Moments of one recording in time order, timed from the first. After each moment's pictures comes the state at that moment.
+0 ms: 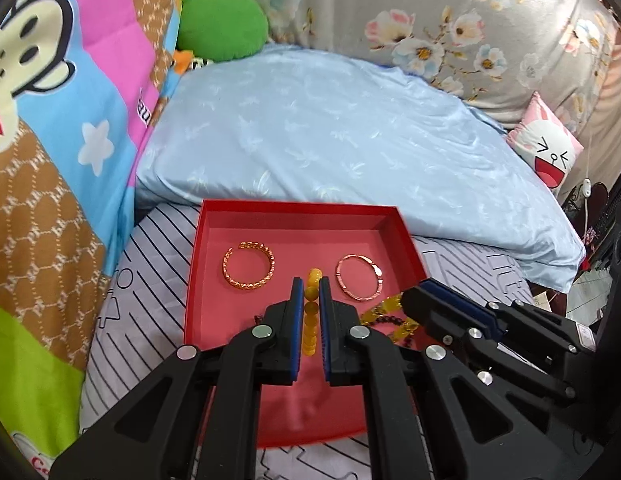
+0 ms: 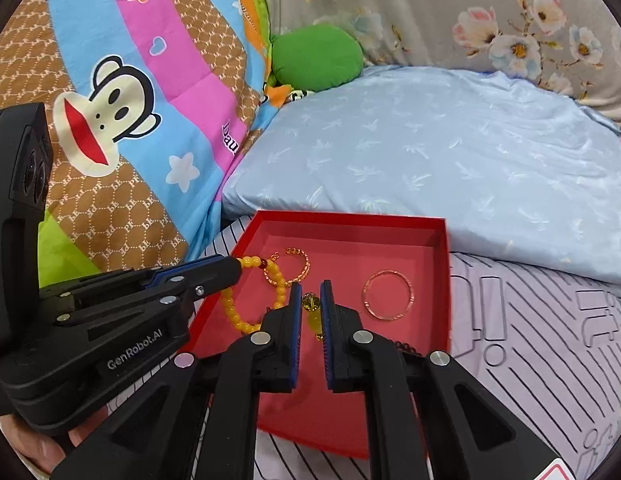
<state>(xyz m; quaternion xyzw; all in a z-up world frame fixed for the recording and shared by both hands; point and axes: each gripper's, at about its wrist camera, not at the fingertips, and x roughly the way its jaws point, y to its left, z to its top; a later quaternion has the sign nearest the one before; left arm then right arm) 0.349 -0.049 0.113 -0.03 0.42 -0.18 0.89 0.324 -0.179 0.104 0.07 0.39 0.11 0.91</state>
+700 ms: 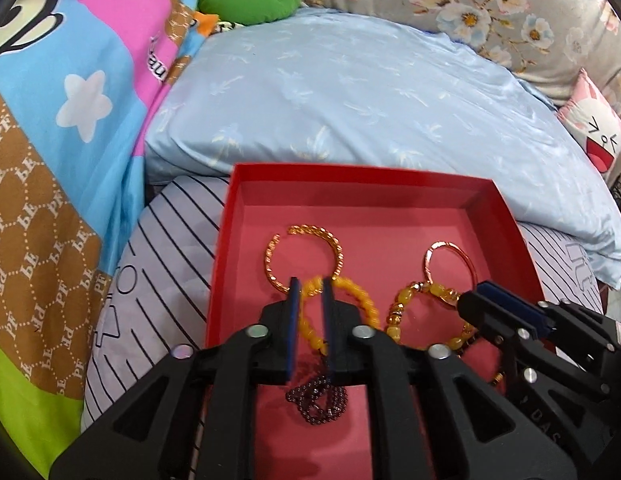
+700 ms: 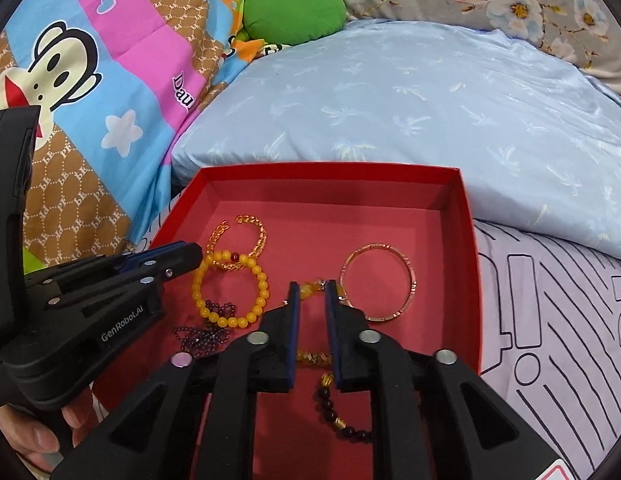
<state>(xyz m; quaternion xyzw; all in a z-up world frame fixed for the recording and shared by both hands) 0.399 -0.043 0.046 0.00 0.46 -0.11 0.88 0.367 -0.183 0.042 0.06 0.44 0.08 0.89</state>
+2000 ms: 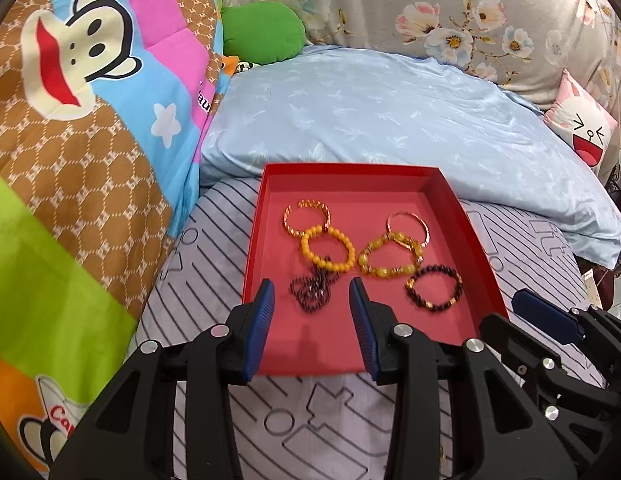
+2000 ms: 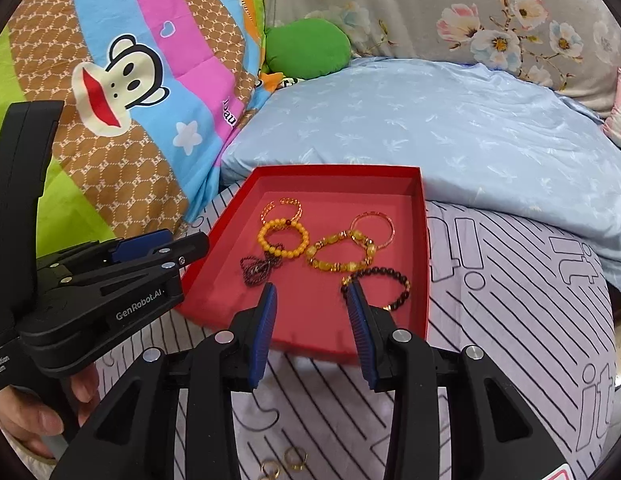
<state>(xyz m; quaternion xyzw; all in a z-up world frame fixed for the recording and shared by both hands) 0.274 -0.035 0.105 0.03 0.41 -0.09 0.91 0.227 -0.182 0.101 0.05 0.39 0.08 0.91</state>
